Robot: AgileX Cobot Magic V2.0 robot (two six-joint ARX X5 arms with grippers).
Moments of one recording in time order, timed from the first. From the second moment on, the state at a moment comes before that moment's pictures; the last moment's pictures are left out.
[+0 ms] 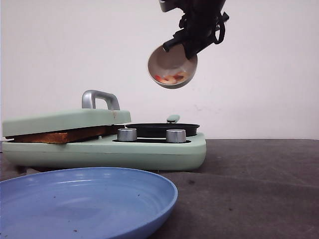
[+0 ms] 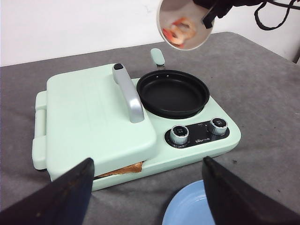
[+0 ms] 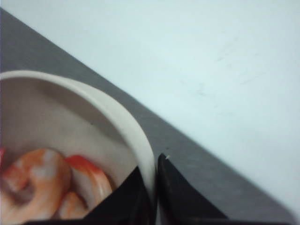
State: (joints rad) left arm -0.16 0.43 0.74 -0.62 0.34 0.06; right arm 0.52 1.86 1.61 -0.07 0.38 -0.39
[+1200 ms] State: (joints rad) left arm -0.16 0.43 0.74 -0.62 0.34 0.15; right arm 0.67 2.03 1.61 0.52 0.79 -1.07
